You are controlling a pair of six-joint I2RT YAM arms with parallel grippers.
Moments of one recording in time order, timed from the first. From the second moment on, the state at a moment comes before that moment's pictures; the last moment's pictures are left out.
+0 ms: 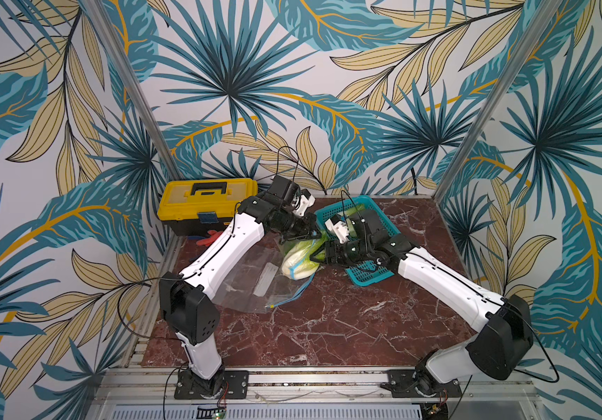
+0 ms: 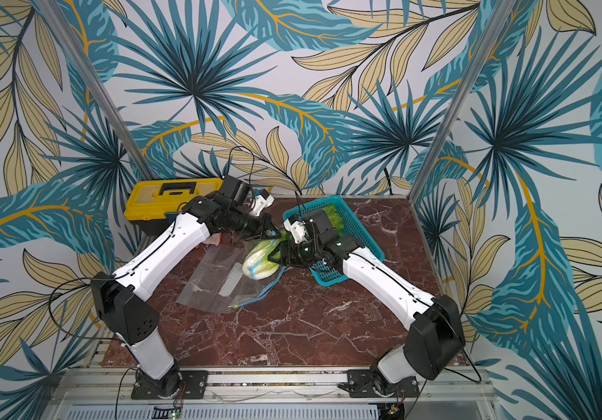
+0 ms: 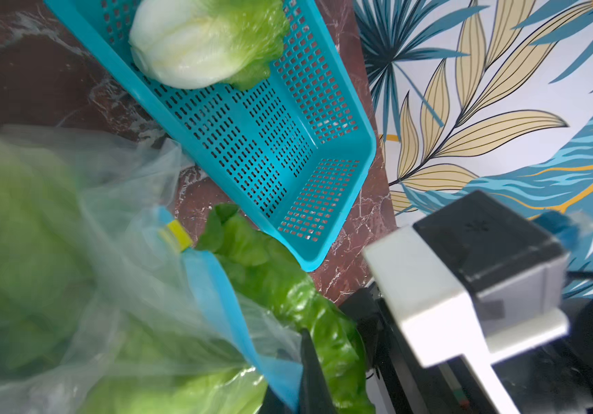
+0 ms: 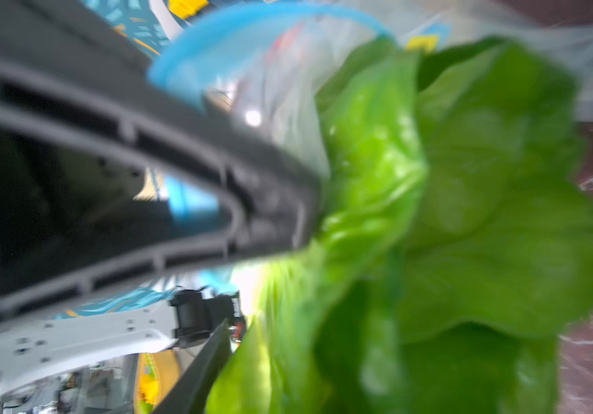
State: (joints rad) left arm -0.49 1.75 1.80 -0.92 0.61 -0.51; right arm 0.57 1.48 1.29 -0.53 -0.56 0.63
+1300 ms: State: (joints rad) left arm -0.45 1.67 1.73 -0.57 0.81 -0.85; right arm 0.33 1.29 0.97 -0.17 -0.49 0.96
